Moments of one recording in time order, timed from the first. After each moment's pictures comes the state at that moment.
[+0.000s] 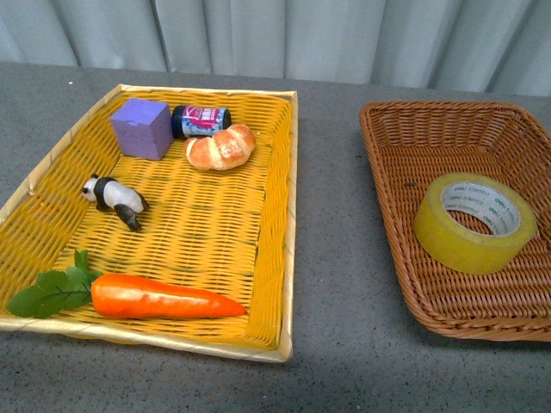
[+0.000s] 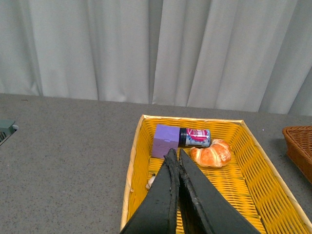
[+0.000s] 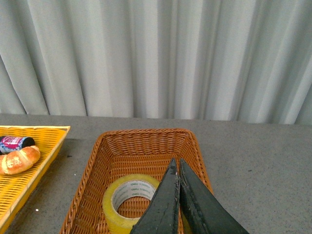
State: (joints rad) left arm 0.00 0.46 0.02 0.45 0.00 -0.01; right arm 0.00 0.36 0.00 0.36 0.00 0.00
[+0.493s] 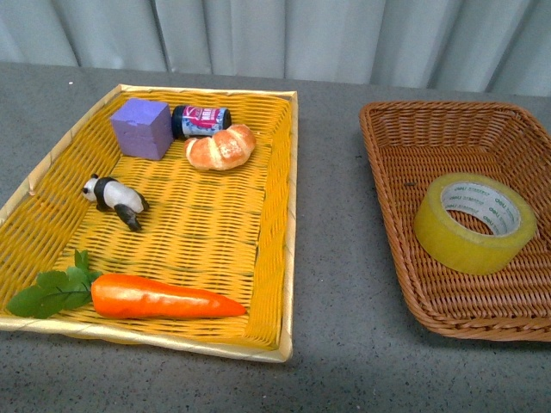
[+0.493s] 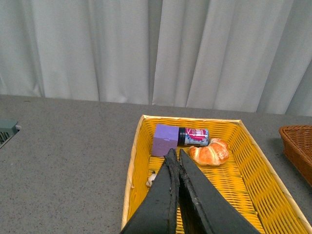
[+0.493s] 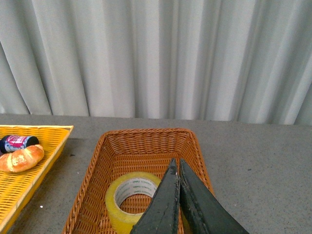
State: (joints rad) left arm 0.00 0.26 0.02 0.26 0.00 -0.01; right arm 0.00 0.20 0.00 0.21 0.00 0.00
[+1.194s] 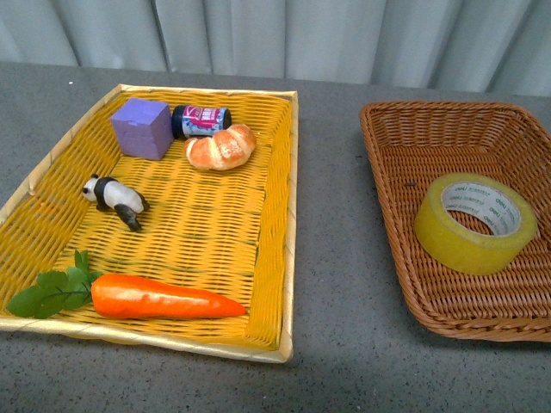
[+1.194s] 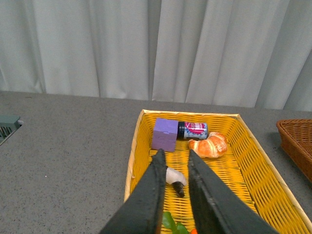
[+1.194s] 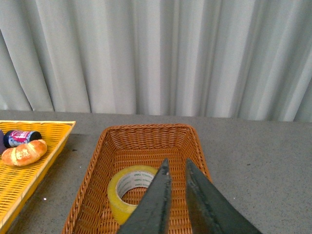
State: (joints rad) left arm 0.00 0.01 0.02 0.00 0.00 -0.01; right arm 0.00 0.00 0.01 0.00 0.00 0.00
